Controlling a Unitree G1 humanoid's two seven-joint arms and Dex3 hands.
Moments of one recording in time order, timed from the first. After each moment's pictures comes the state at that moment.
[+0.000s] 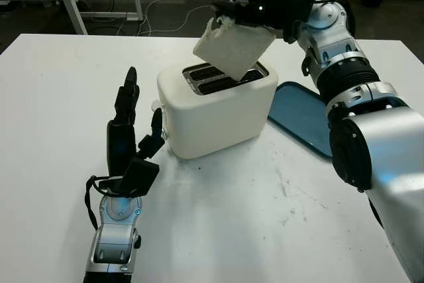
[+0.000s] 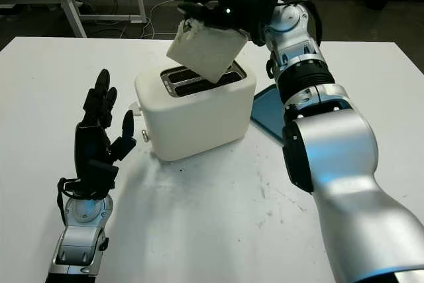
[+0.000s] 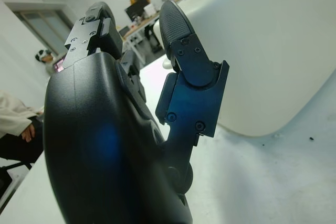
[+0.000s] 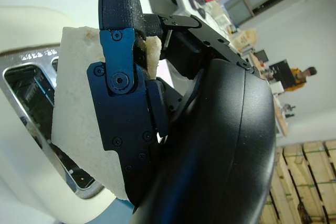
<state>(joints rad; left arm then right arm) -0.01 -0.01 -0.01 -0.10 0.21 -0.26 0.16 -1.35 -0.26 0.04 1.24 -0.10 -0.23 0.66</state>
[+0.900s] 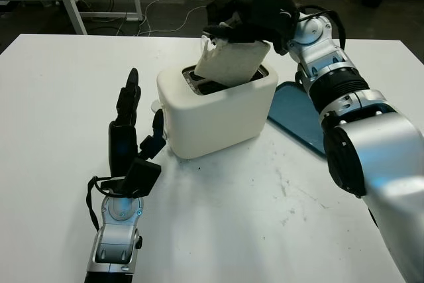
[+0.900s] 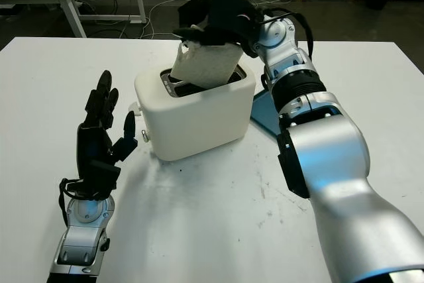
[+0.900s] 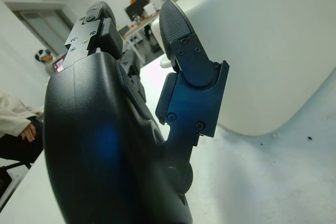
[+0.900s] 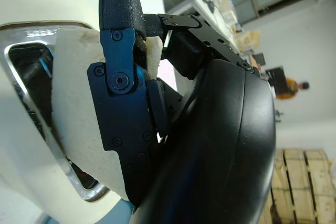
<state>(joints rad) -0.01 -0.01 -0.01 -0.10 0.21 -0.27 0.17 -1.33 -0.24 0.14 1.25 -0.21 -0.33 0.63</state>
